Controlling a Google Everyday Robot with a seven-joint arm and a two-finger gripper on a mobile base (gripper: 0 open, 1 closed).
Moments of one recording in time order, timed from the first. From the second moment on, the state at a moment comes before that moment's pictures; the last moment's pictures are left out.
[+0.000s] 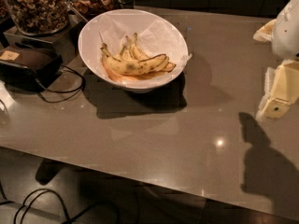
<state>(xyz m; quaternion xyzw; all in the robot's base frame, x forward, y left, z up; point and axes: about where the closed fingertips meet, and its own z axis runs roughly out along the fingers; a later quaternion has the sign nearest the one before) 0.438 -0.217 0.976 -0.60 0.78 -0.03 0.16</state>
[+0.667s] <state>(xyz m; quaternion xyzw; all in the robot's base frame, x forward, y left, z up) 0.447 -0.195 0.985 -0.64 0.76 -0.02 0.14</state>
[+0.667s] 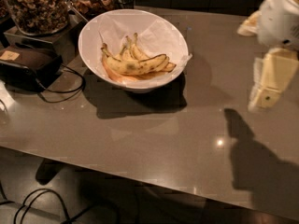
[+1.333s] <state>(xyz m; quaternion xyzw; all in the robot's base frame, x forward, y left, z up) 0.483 -0.143 0.997 -0.71 0.70 -0.02 0.12</state>
